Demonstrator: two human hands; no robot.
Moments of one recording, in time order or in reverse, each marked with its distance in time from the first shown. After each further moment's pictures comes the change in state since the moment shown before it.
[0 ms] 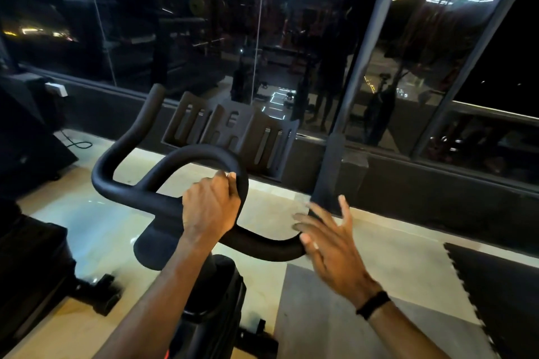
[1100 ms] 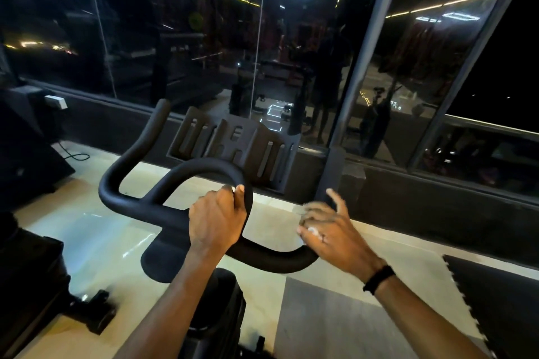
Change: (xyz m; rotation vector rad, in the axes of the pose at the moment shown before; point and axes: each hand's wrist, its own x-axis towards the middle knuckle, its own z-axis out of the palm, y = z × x) left_hand 0.002 -0.013 0.011 -0.064 -0.007 0.031; right_hand 0.044 0.022 -0.009 0.018 -0.171 0.026
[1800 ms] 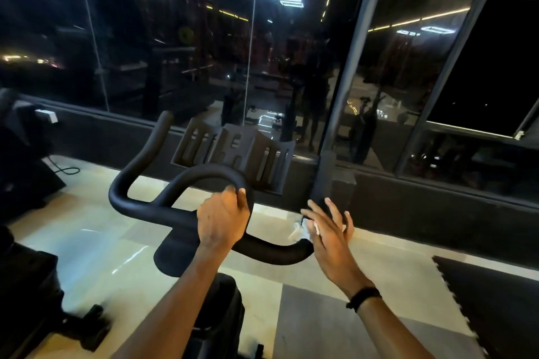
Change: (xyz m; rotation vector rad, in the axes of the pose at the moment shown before) left_hand -0.001 -0.003 0.002 -0.079 -0.007 0.003; right_hand -0.031 -0.035 0.013 0.158 0.125 0.381
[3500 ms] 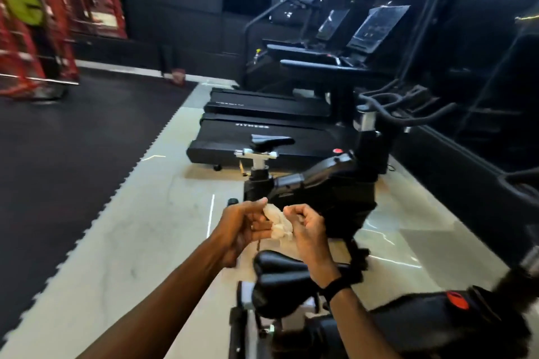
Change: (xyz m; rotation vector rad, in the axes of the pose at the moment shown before) left_hand -0.585 -0.141 -0.446 -1.199 0.627 -0.986; right_hand -0.451 -0.491 0.036 1.112 -0.989 -0.329
